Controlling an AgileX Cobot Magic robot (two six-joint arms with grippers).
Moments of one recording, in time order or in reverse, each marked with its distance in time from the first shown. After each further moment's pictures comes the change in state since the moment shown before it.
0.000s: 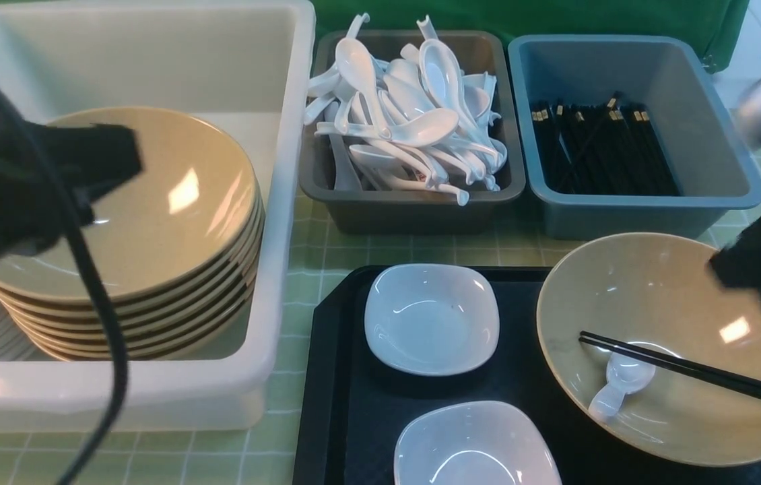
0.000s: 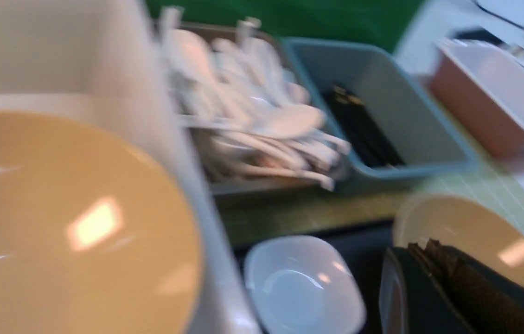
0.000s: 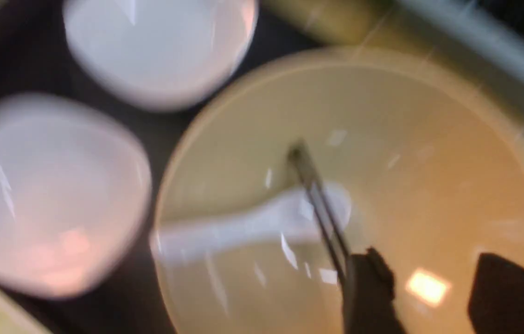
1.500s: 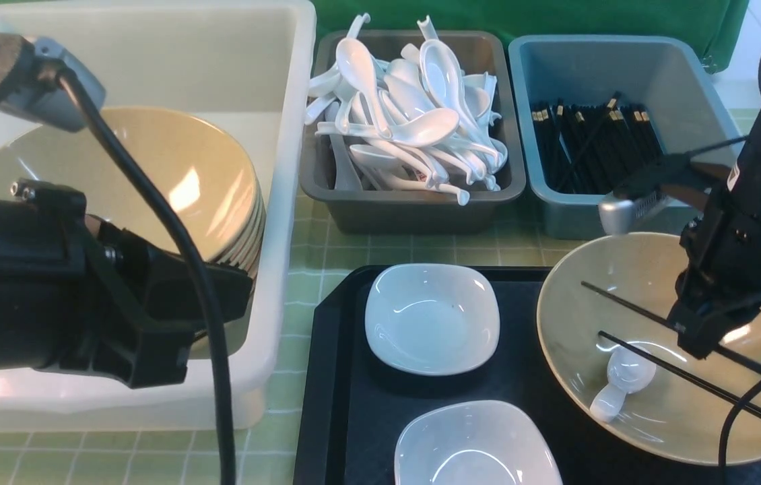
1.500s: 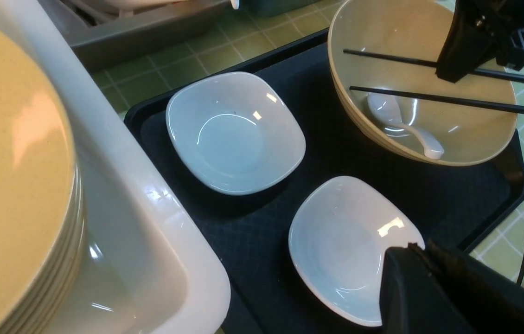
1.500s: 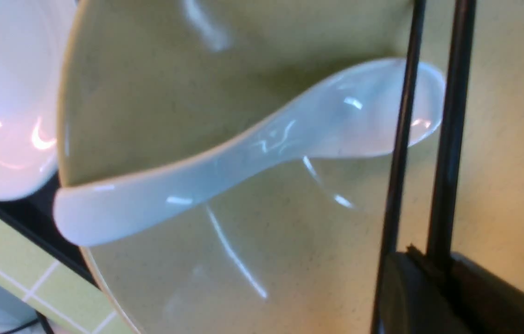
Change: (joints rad) right arm -0.106 0.438 -0.154 0.055 0.234 -0.061; left arm -0.079 0.104 -0.039 -0.056 0.269 0.134
